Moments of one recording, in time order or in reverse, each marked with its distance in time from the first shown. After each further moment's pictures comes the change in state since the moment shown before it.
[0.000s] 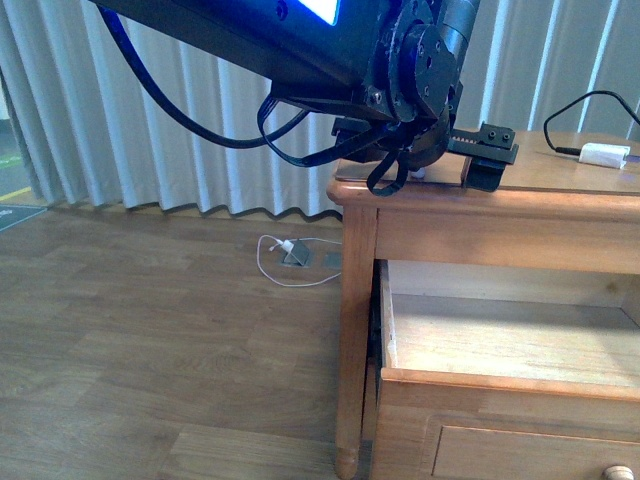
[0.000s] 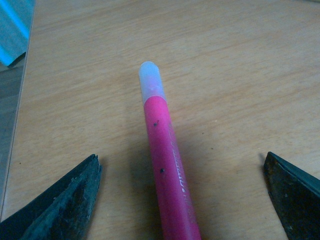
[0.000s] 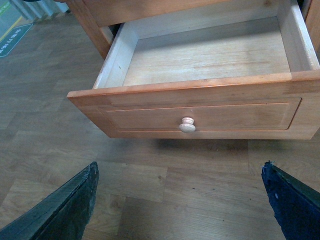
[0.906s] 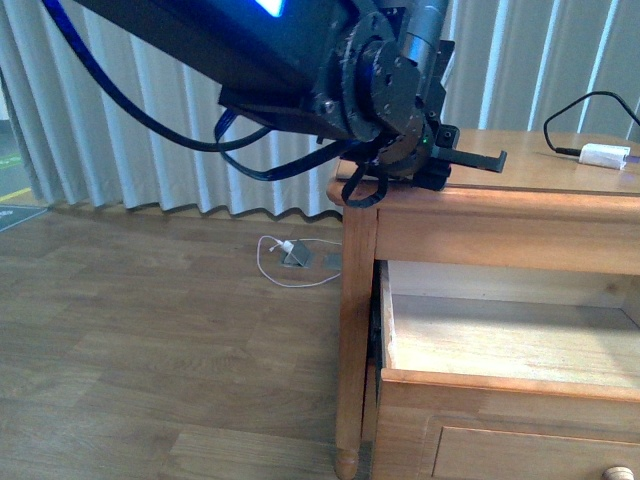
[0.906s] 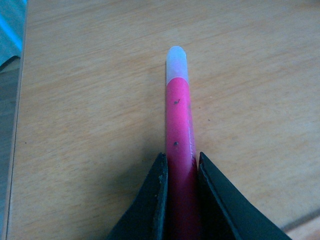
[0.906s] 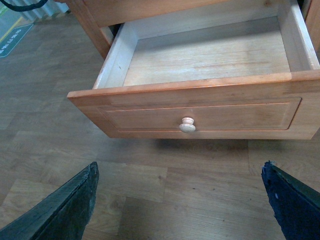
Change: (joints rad) left arm 0.027 -0.136 -0.275 0.184 0.110 0.018; right arm 0.000 0.000 0.000 0.000 -0.001 0.000
